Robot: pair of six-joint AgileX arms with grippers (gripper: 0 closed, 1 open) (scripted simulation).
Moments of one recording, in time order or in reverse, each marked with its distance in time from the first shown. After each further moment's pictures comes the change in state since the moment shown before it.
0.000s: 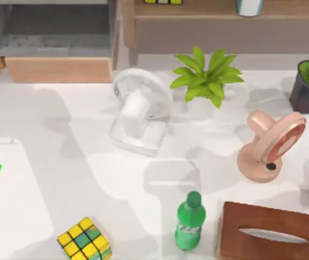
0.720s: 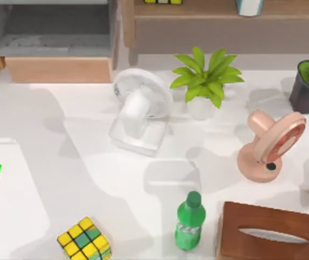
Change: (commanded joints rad) left arm -0.008 0.013 -0.029 0.043 0.000 -0.006; right arm 0.000 0.000 0.000 0.000 0.000 0.000
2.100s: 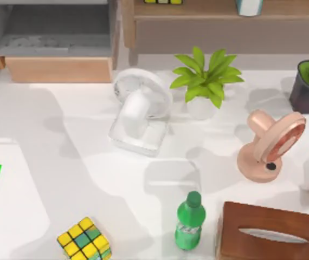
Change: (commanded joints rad) left arm 0.000 0.000 0.000 0.000 0.000 0.000; right arm 0.000 0.000 0.000 0.000 0.000 0.000
